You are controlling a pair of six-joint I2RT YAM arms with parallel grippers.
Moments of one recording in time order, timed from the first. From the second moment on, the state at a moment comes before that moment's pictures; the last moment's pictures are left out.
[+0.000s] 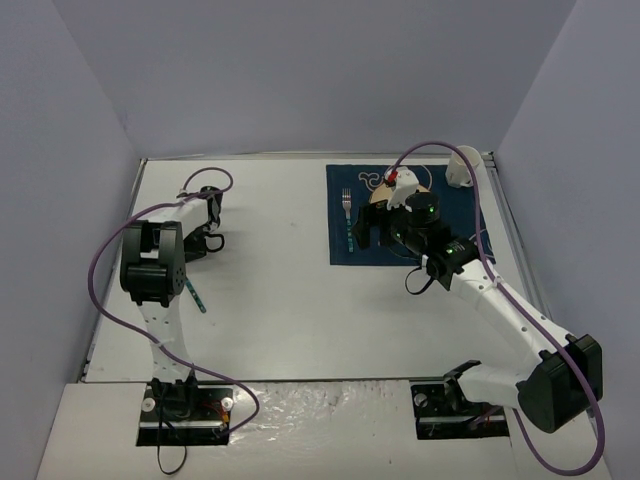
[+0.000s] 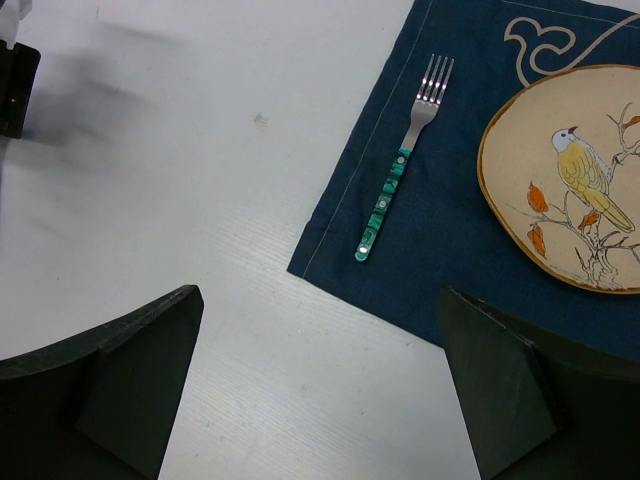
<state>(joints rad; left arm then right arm) -0.07 2.06 1.45 -0.85 -0.71 -0.25 0.47 1.21 0.96 -0.18 -0.06 0.17</state>
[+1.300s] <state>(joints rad) -0.05 1.71 1.38 -0.79 -0.48 -0.36 0.51 1.25 1.01 -0.17 -0.08 0.16</state>
